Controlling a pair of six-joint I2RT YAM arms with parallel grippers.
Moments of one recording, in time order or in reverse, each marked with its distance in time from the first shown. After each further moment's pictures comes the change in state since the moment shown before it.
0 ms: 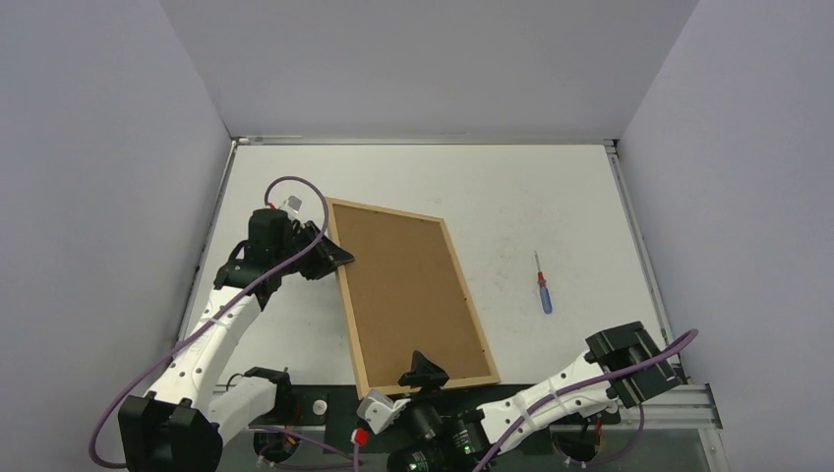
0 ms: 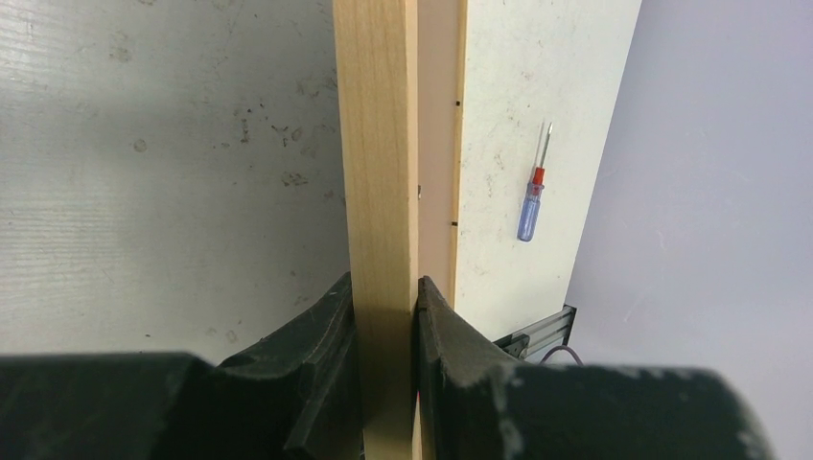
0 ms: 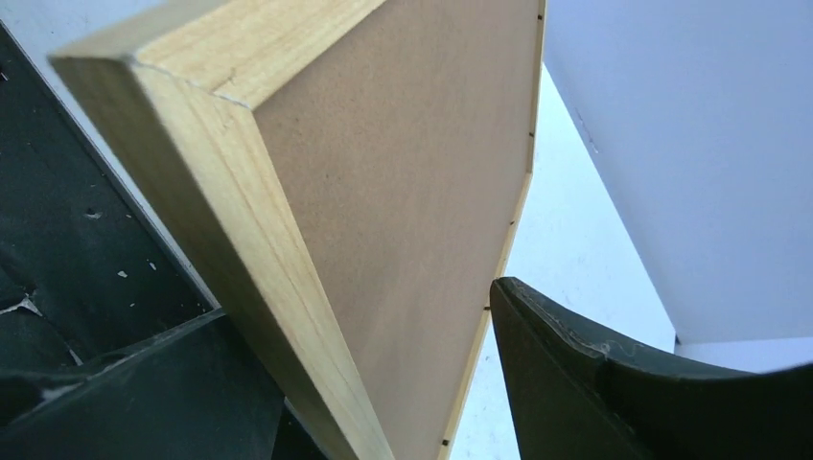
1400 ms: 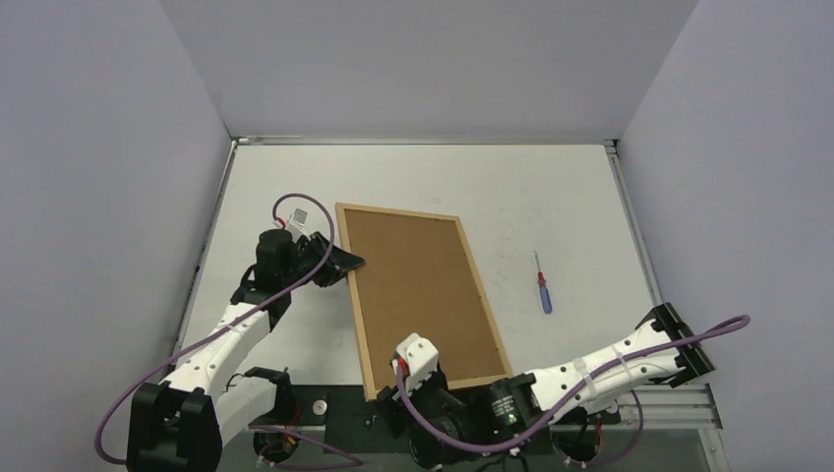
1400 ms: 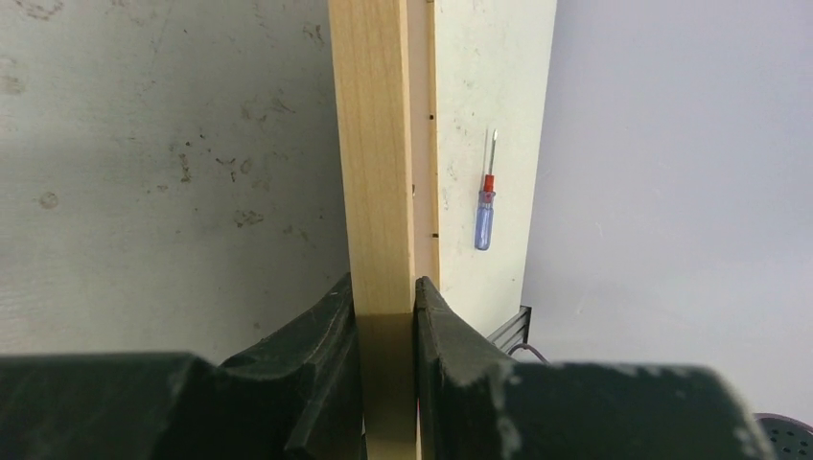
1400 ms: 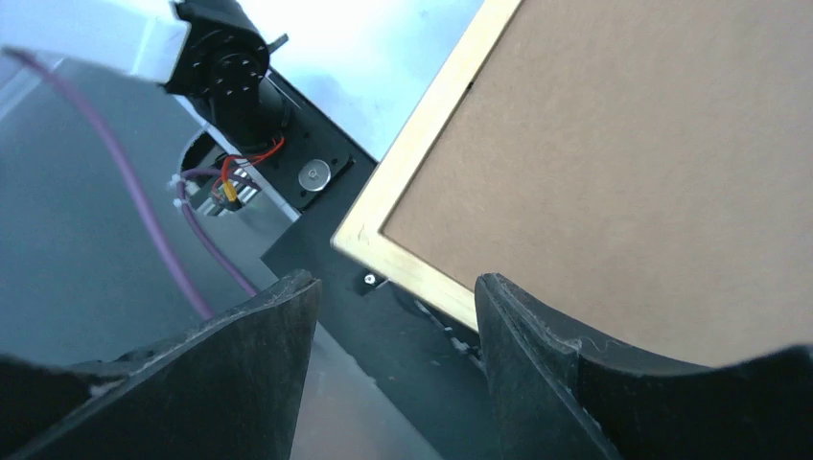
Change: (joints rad) left arm -0.003 -0.007 -0.318 0.534 0.100 -0.151; right arm -0.081 -0.209 0.167 -0.223 -0.463 0.723
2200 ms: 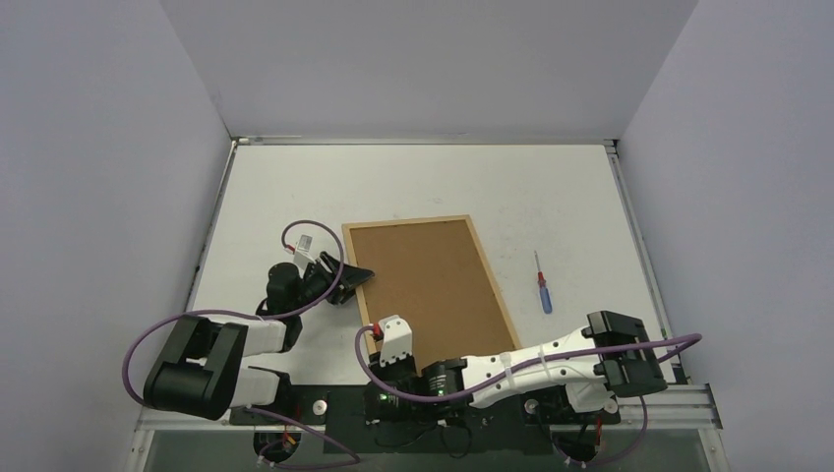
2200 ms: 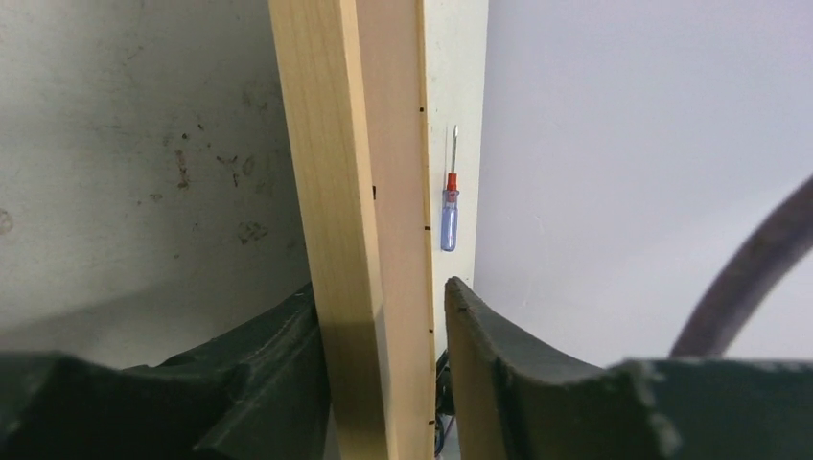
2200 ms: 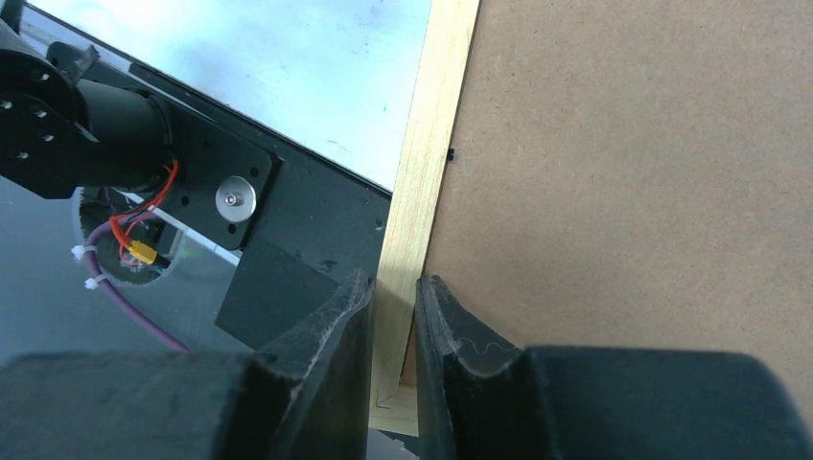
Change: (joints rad) left arm -0.003 0.320 -0.324 0.819 0.074 -0.213; right arm -0.177 0.252 0.010 0.017 -0.177 0.245
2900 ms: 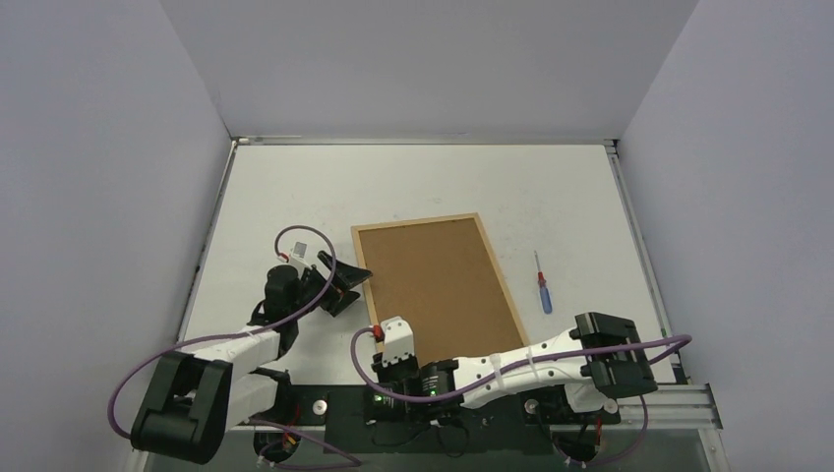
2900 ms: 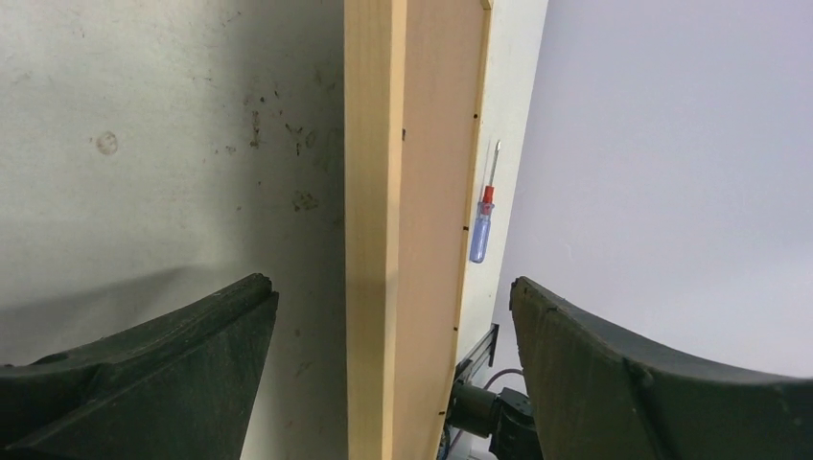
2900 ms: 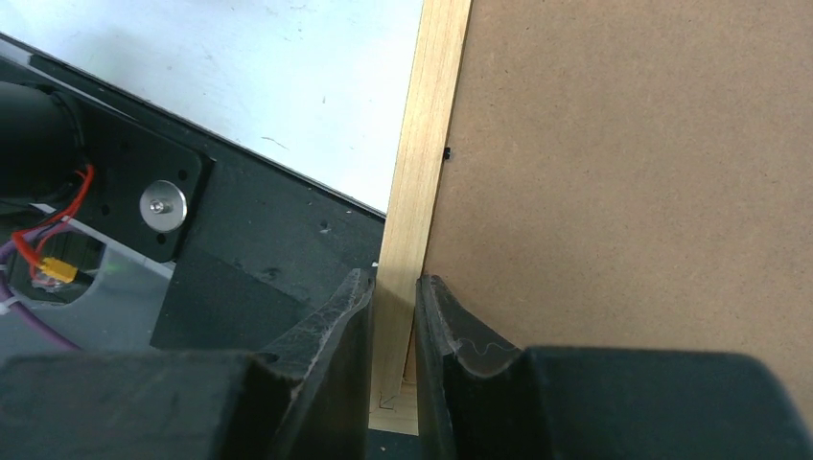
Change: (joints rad) left arm -0.008 -0.249 0.009 -0.385 -0.100 0.034; right arm -0.008 0.044 0.002 -0.068 0.018 0.028
